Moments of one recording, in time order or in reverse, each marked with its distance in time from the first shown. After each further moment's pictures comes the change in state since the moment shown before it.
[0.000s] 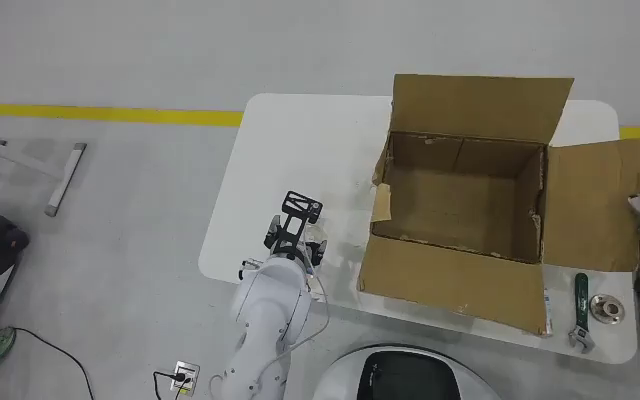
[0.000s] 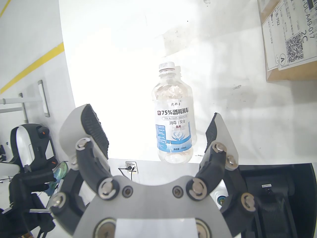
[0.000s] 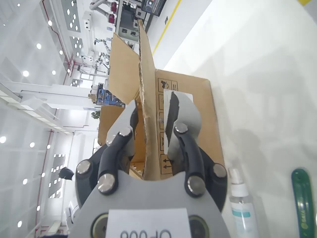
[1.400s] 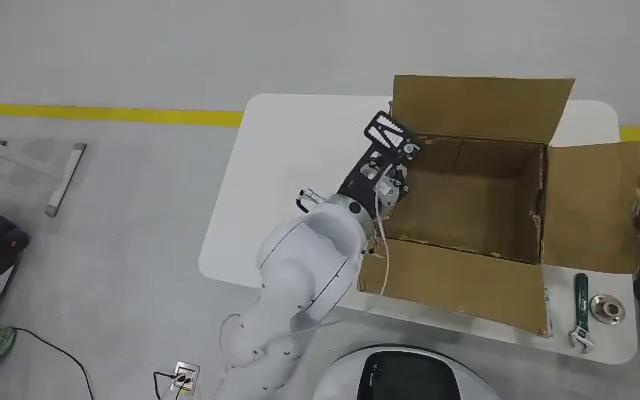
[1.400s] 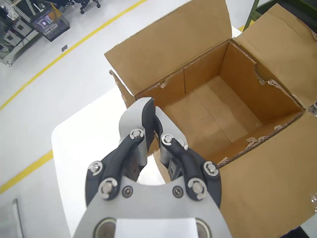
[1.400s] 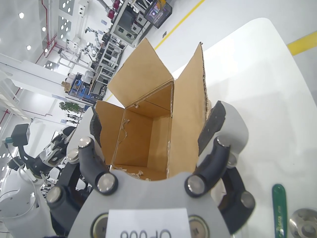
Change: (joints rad) left arm -0.389 -0.035 0.237 0.054 -0.340 -0.037 0.195; right arm -0.071 0.007 -0.023 -0.187 -0.203 0.019 -0.080
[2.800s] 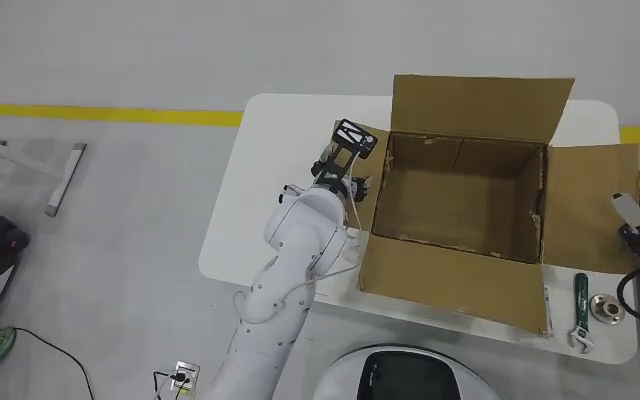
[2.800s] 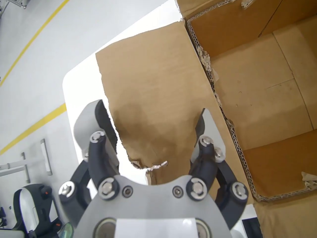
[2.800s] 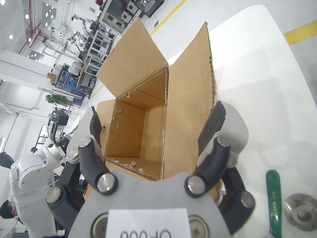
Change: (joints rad) left arm -0.032 0.003 -0.072 0.268 0.165 0.049 -0.048; right arm -0.030 0.006 -0.038 -0.034 -0.069 0.049 0.016
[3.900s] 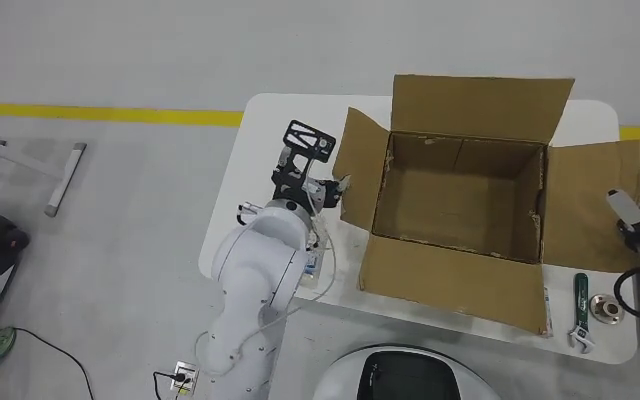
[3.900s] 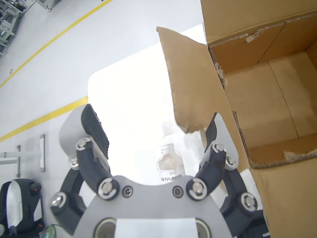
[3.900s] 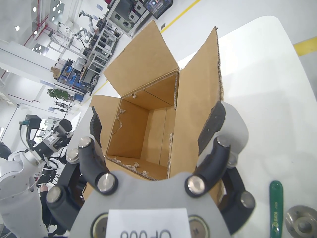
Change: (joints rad) left arm 0.176 0.025 -0.150 -0.368 -0.008 -0.055 -0.070; right arm 0.021 0.006 -0.012 -0.010 -0.036 -0.045 0.002
